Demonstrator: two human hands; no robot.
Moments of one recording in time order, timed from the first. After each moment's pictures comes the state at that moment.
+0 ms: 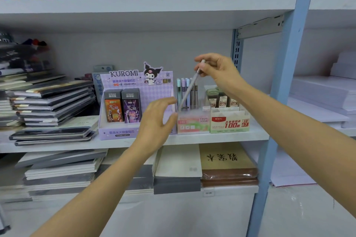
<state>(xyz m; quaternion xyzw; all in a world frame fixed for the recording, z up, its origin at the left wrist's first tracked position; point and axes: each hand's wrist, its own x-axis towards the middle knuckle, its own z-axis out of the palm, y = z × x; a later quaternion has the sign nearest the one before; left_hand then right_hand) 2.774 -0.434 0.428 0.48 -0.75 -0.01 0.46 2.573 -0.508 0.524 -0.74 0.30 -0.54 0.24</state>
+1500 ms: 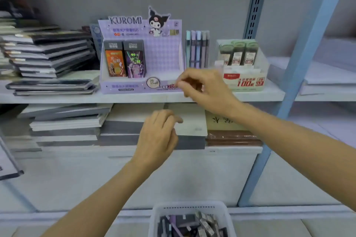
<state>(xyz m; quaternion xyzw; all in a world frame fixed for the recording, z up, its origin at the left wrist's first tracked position) 2.789 -0.394 0.301 0.45 -0.78 0.18 0.39 2.622 -0.447 0.405 -0.87 0.23 -0.43 0.06</state>
